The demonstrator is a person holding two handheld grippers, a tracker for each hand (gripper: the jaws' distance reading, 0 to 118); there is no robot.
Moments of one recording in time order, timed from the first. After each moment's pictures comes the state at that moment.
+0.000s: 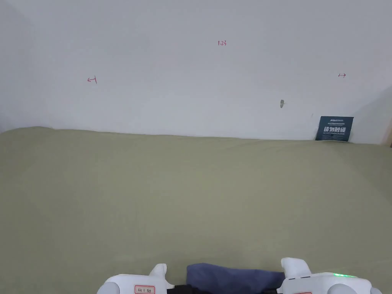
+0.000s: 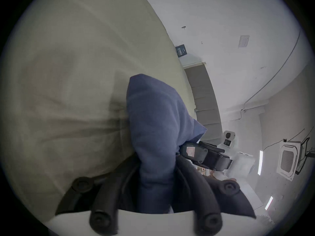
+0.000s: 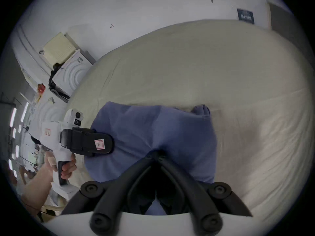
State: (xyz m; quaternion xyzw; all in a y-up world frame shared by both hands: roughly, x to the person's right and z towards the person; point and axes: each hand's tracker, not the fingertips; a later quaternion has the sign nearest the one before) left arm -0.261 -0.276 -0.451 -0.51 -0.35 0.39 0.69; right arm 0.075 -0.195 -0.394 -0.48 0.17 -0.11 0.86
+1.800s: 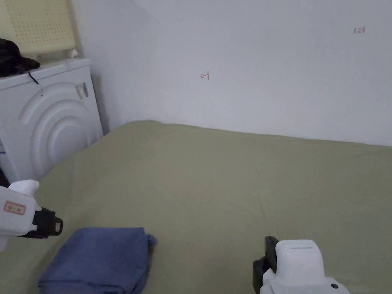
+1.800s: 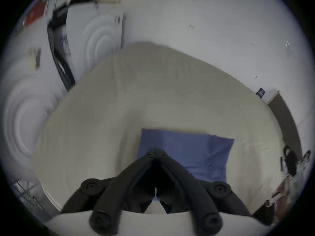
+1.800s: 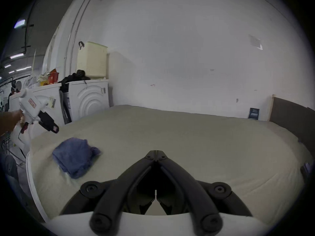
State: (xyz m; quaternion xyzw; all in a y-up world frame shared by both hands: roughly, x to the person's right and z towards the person) left arm -0.716 -0.097 -0.406 -0.41 0.05 0.10 0.90; right arm -0.242 -0.144 -0.353 -0.12 0.13 0.02 0.98
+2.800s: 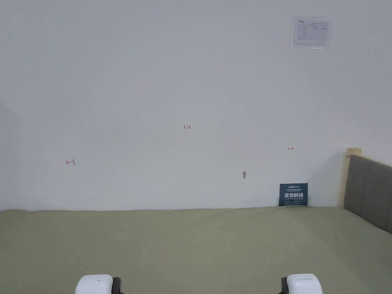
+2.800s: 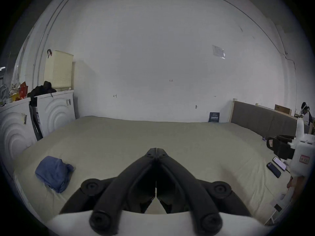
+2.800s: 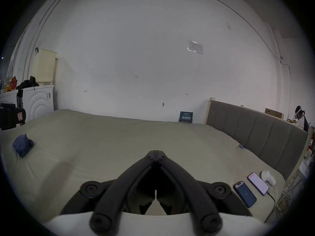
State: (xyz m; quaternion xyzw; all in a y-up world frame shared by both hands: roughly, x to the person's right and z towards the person) left arm -0.226 -0.060 -0.316 -0.11 -0.03 0.02 0.99; right arm 0.100 -0.083 -0.306 -0.10 -0.08 0.05 0.99
